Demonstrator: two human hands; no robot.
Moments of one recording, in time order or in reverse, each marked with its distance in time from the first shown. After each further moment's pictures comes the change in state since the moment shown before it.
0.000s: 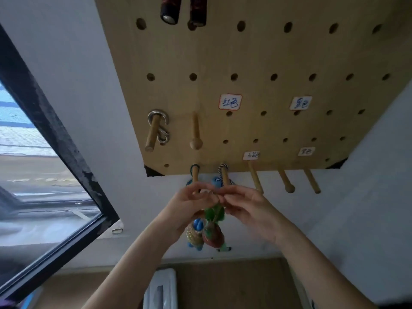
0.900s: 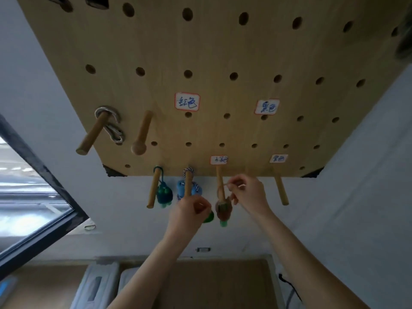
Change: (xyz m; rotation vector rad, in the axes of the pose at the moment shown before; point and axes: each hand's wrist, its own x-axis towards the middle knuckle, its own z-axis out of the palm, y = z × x) left_hand 0.075 -0.059 0.085 0.765 0.354 0.178; right_hand 0.040 -0.013 -0.113 -0.816 0.473 -0.121
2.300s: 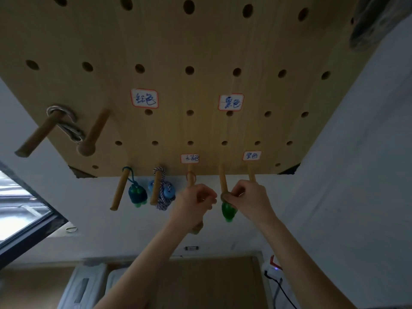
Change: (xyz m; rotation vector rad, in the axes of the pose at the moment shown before) left_hand 0.018 0.064 0.047 -0.077 -0.102 0.002; right_hand -0.013 0.032 -0.067 -0.154 -0.013 0.066
